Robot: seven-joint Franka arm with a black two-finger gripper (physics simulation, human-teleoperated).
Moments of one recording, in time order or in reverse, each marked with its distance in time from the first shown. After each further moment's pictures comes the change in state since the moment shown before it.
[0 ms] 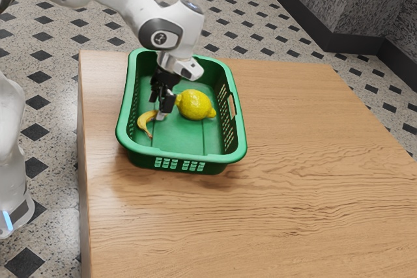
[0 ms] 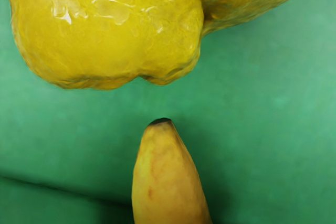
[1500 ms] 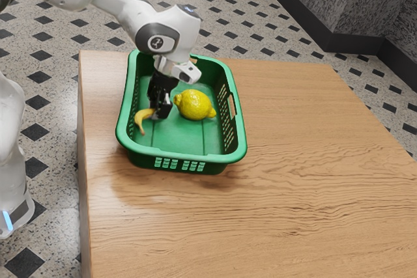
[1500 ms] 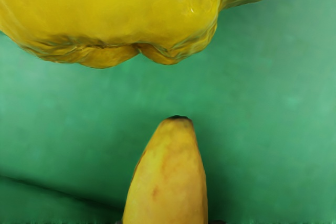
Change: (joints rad) arm 0.000 -0.010 0.002 -0.032 -0.008 0.035 -0.051
